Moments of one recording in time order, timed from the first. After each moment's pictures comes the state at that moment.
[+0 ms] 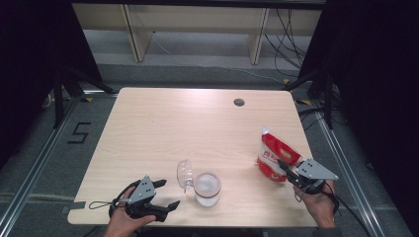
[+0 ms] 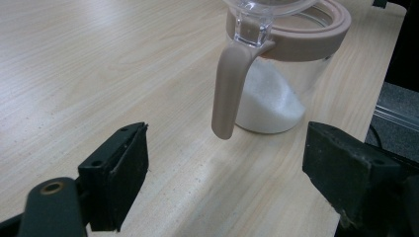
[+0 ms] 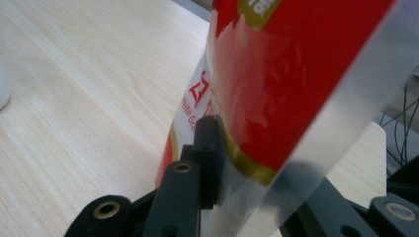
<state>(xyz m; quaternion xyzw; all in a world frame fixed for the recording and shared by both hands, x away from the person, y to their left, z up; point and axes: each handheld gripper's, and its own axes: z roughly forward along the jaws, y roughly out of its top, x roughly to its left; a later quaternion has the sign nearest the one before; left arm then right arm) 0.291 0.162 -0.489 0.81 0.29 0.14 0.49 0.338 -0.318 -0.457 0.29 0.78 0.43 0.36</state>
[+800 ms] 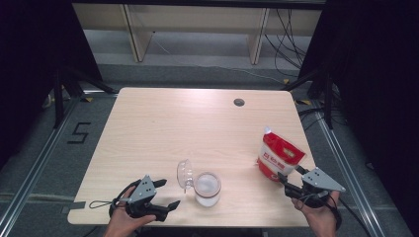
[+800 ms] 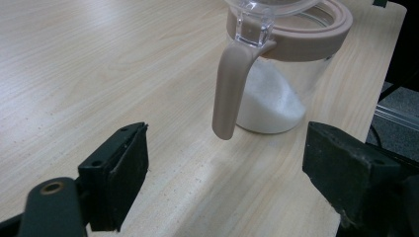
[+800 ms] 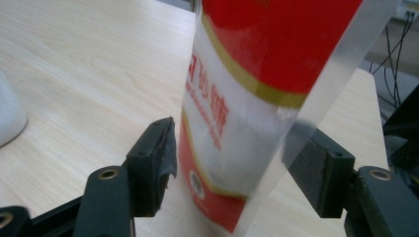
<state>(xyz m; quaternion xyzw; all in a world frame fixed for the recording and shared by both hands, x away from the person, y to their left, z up) 0.293 0.161 -0.489 0.81 0.29 0.14 0.49 0.303 -0.313 -0.457 0.41 0.74 0.43 0.32</state>
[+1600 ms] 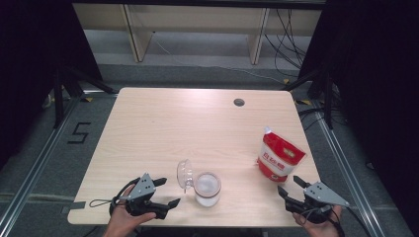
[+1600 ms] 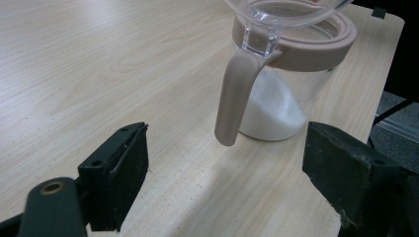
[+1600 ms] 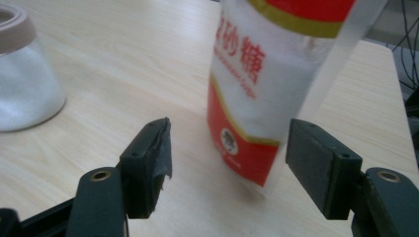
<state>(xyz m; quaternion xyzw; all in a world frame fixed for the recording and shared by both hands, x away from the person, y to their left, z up) 0.298 0.163 -0.487 0.81 0.29 0.13 0.49 0.272 -0.313 -0.468 0.41 0.74 0.43 0.29</state>
